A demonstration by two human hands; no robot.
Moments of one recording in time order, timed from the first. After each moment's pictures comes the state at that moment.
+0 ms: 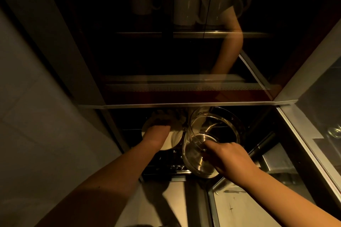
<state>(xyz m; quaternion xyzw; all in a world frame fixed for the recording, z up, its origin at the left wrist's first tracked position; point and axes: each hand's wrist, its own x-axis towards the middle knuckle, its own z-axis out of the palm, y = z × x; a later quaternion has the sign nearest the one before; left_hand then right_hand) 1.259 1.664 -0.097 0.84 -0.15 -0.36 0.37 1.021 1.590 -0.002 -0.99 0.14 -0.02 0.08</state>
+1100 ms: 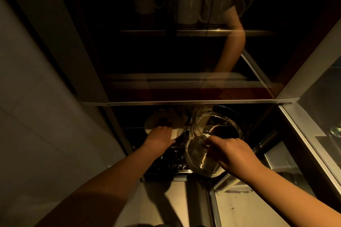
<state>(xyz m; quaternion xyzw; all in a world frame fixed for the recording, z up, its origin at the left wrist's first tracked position) 1.244 1.690 -0.090 0.85 -0.52 -0.09 -0.03 1.019 1.590 0.008 -0.98 0.16 -0.02 0.09</state>
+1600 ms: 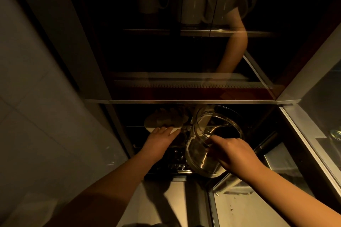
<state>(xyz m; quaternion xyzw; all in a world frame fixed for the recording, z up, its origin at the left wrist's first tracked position) 1.237 1.713 -0.109 0.81 -0.59 0.00 -0.02 1.019 1.593 0.014 -0.98 0.16 -0.02 0.10</state>
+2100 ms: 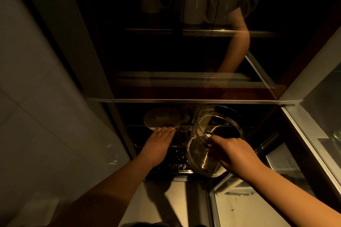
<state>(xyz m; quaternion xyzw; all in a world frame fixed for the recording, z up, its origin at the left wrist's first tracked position) 1.235 1.730 -0.120 0.81 -0.58 0.03 0.00 1.020 1.595 0.015 -0.98 0.15 -0.01 0.09</state>
